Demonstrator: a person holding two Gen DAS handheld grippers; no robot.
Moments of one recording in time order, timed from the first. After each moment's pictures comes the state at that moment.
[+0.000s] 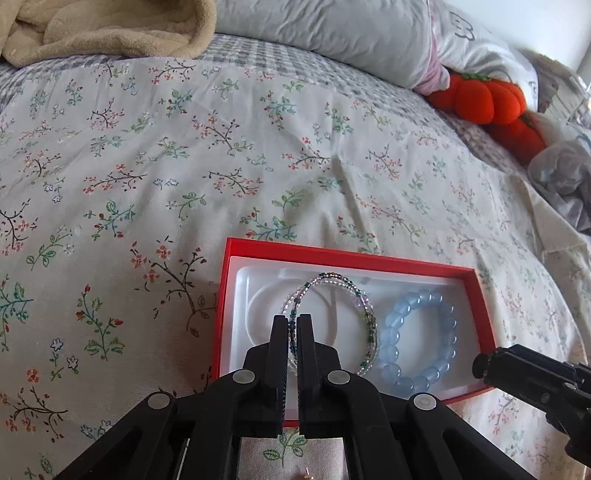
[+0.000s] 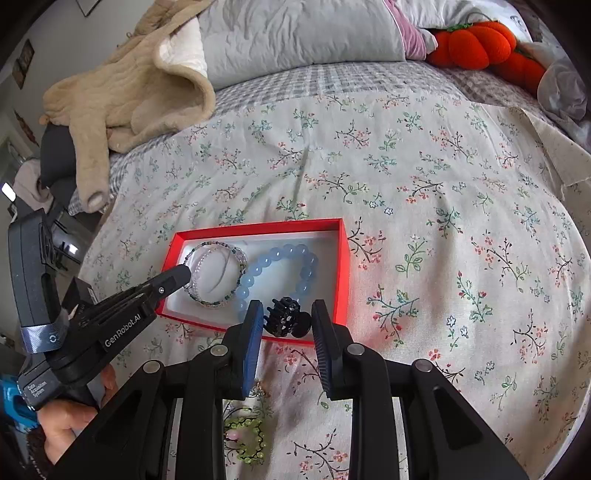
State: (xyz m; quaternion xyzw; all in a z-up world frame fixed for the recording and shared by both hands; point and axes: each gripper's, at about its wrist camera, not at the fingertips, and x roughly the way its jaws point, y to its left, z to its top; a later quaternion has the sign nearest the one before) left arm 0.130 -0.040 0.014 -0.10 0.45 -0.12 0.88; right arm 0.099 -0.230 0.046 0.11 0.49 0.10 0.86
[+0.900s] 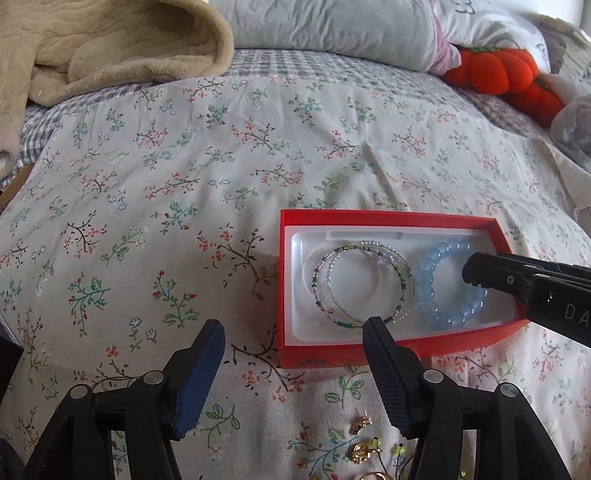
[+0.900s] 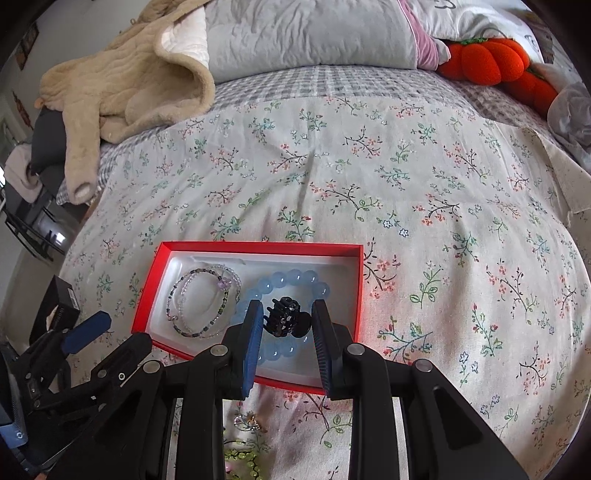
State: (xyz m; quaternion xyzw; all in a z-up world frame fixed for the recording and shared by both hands) left arm 0.090 -0.031 0.025 -0.01 0.44 -0.07 0.90; right arm 0.131 -0.208 0.034 0.07 0.49 0.09 0.87
